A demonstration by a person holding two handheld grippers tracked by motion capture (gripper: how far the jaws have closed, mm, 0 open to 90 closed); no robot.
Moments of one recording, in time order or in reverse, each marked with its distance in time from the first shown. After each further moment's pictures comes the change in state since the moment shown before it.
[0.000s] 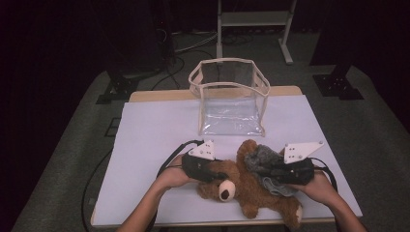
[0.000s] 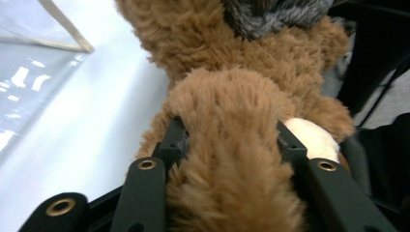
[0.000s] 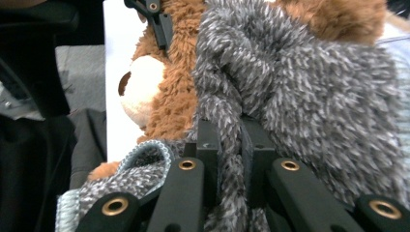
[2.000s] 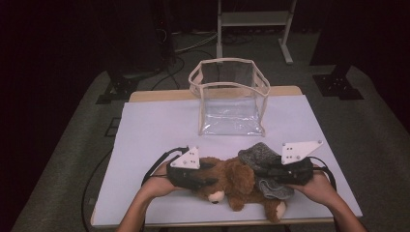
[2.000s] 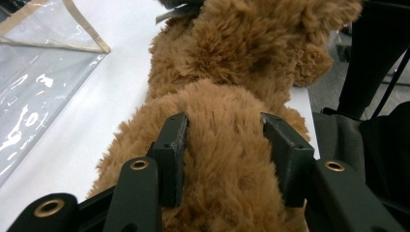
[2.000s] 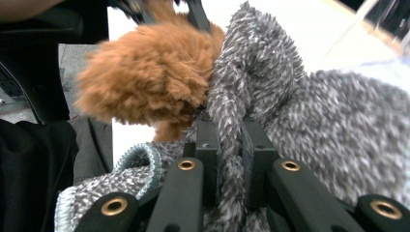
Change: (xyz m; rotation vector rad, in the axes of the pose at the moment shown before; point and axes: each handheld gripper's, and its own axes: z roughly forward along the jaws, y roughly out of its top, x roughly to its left) left arm -0.023 -0.022 -0.033 -0.051 0.060 0.026; right arm 0.016 0.023 -0.004 0.005 0.003 -0.072
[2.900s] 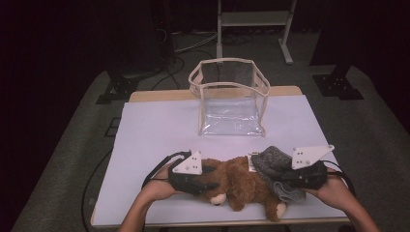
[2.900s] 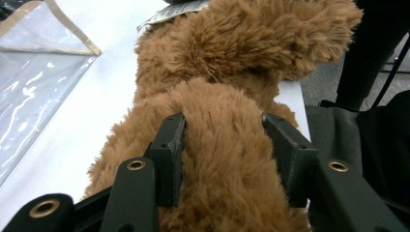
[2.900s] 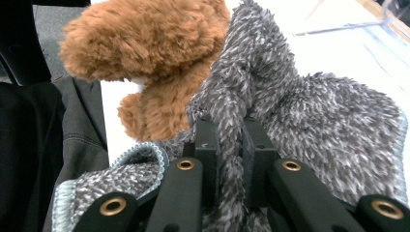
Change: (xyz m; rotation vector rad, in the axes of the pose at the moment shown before) left arm -0.011 0.006 0.003 0.034 -0.002 0.054; right arm 0.001 -0.019 -0.023 0.124 -0.064 -0.005
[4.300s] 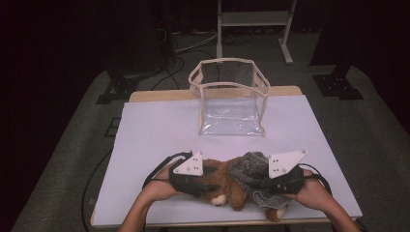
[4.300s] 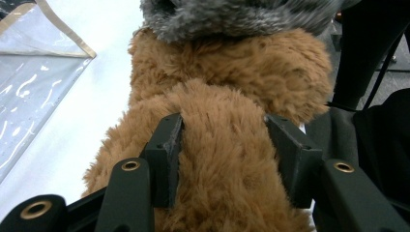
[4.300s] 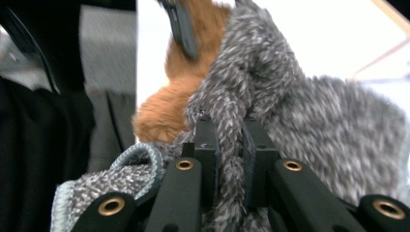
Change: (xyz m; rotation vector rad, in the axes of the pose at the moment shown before) left arm 0.000 0.000 0.001 -0.010 -0.011 0.004; right arm 0.023 0.030 0.036 -0.018 0.106 -0.114
